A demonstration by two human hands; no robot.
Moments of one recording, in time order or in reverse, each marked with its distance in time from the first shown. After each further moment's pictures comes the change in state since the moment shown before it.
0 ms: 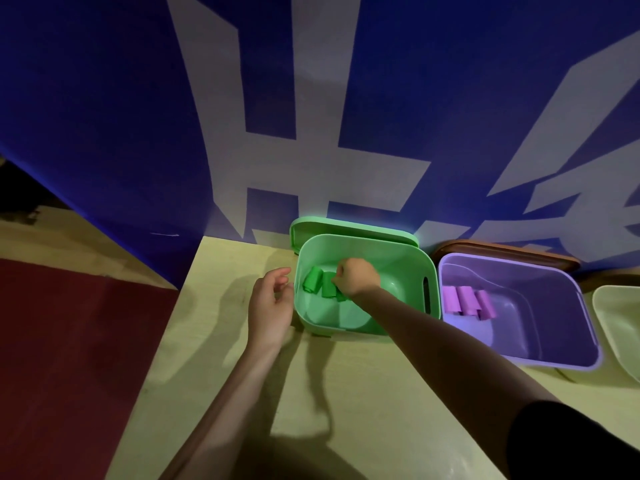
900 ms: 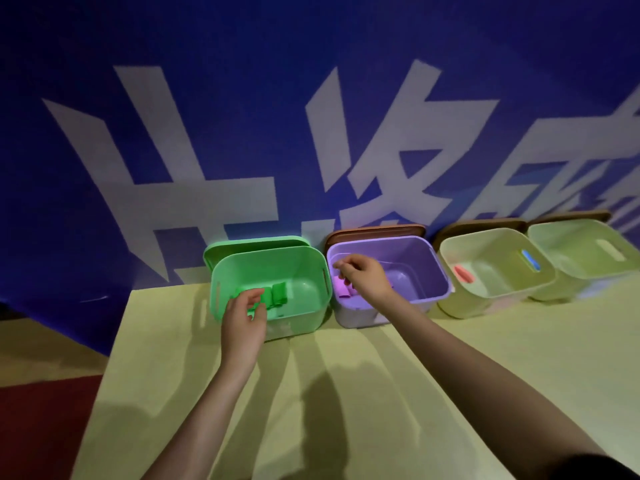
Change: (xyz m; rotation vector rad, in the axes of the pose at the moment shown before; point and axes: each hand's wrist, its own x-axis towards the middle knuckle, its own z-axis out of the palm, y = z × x) left_hand -0.098 0.060 0.047 0.147 -0.124 0.252; right_hand -0.165 0.136 -0.078 0.864 0.473 -0.006
